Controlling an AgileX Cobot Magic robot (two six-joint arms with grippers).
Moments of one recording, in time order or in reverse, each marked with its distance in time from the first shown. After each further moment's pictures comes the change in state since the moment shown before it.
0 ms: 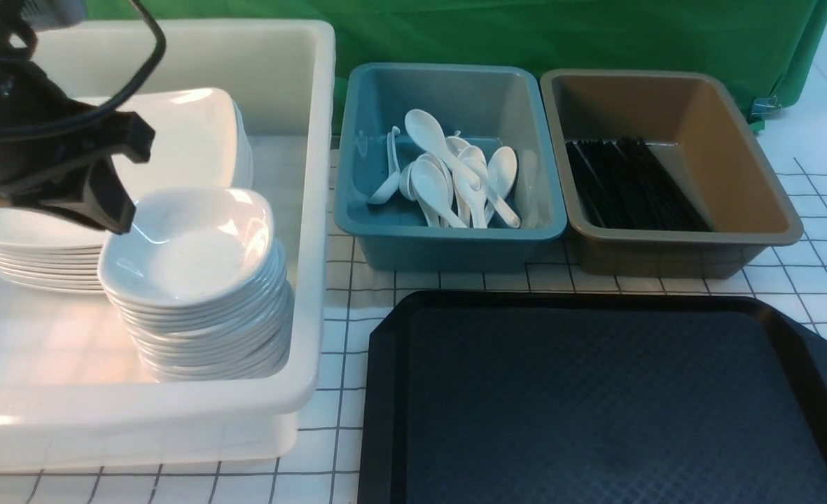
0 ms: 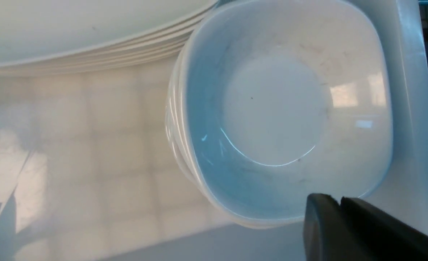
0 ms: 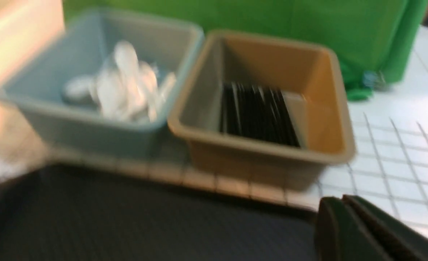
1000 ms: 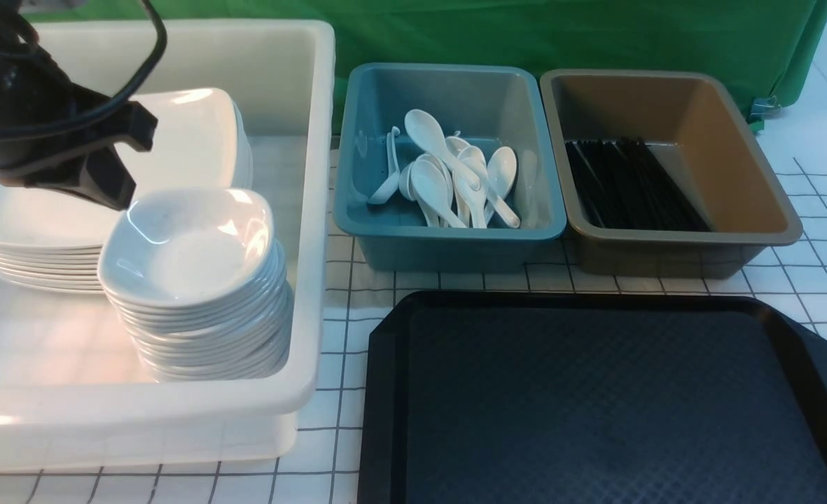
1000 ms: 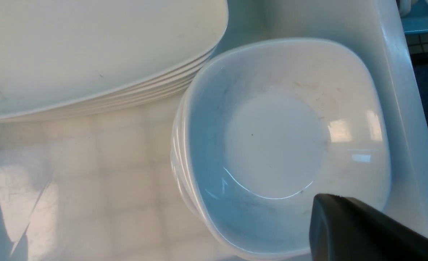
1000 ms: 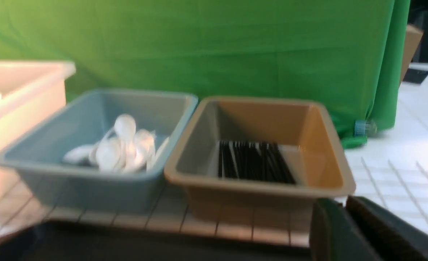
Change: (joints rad) right arm 0.000 -0.148 0.214 0.036 -0.205 0.000; left arm 0.000 0.000 0.000 0.001 -0.066 0.036
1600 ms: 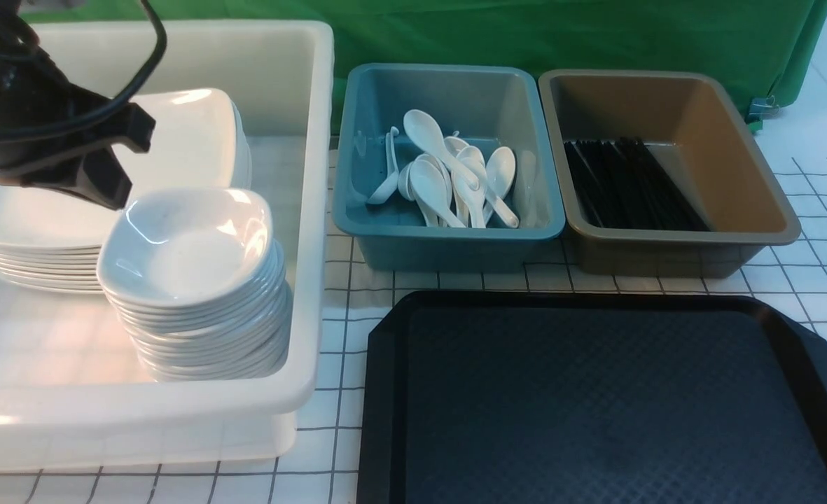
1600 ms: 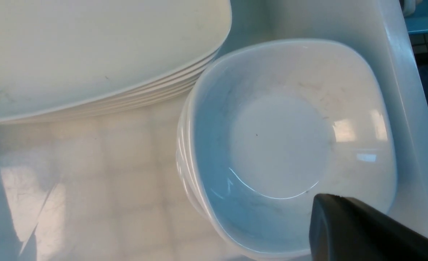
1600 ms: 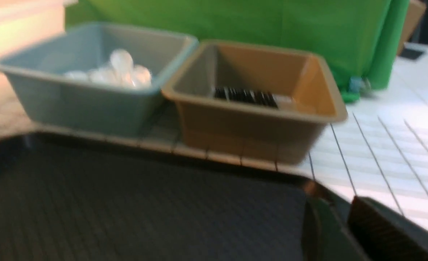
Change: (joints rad) right arm -0.030 -0.319 0.151 -0.098 0.240 0.001; left arm 0.000 -0.002 0.000 0.021 -0.003 0.000
